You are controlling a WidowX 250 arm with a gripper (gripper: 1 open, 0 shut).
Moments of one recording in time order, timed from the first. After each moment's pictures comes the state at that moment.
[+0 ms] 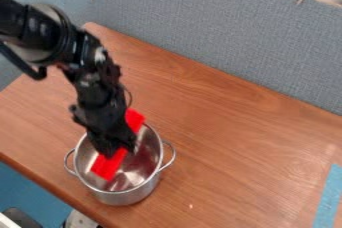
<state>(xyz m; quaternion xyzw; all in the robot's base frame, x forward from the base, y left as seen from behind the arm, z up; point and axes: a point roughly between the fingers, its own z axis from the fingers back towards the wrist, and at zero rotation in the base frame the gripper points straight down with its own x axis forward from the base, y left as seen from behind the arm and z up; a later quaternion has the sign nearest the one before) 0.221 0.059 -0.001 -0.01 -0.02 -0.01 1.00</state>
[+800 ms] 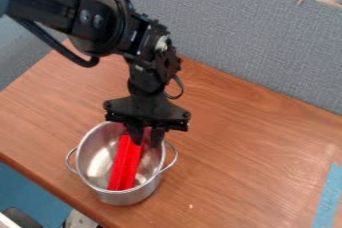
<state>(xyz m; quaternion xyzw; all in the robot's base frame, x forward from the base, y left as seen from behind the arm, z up) 0.246 0.012 0.035 0.03 -0.03 0.21 0.98</state>
